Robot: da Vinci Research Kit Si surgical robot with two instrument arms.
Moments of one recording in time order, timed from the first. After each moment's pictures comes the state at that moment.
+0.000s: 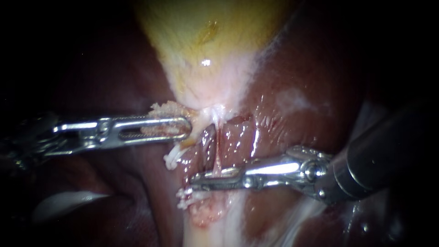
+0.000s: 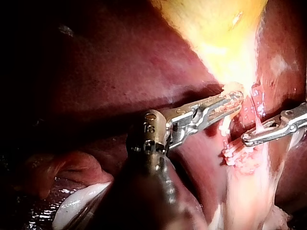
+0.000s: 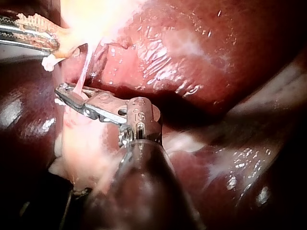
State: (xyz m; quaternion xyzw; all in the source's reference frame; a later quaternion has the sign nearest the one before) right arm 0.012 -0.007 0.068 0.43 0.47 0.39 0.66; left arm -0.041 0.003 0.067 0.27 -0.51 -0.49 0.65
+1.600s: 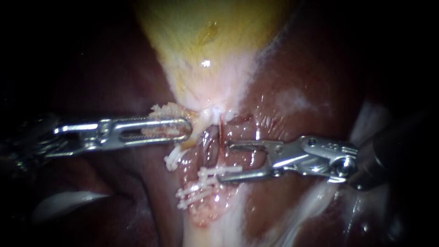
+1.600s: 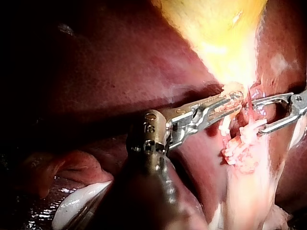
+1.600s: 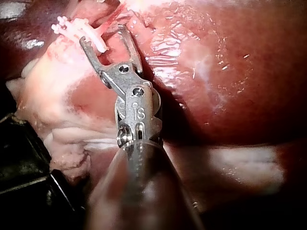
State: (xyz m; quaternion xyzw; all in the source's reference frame) right arm 0.007 -0.006 0.070 0.25 0.56 0.17 0.77; left arm -0.041 0.002 0.067 0.27 -0.51 -0.49 0.65
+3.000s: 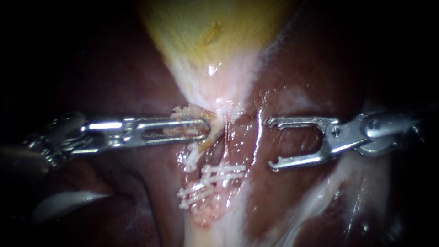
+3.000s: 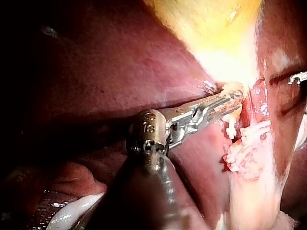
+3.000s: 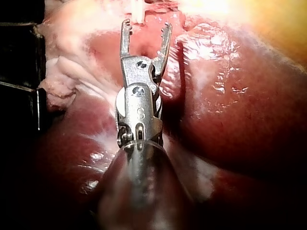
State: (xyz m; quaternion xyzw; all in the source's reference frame) right arm 0.000 -0.002 0.062 0.19 0.58 0.08 0.79; left arm -0.045 0.003 0.073 0.26 -0.50 -0.49 0.67
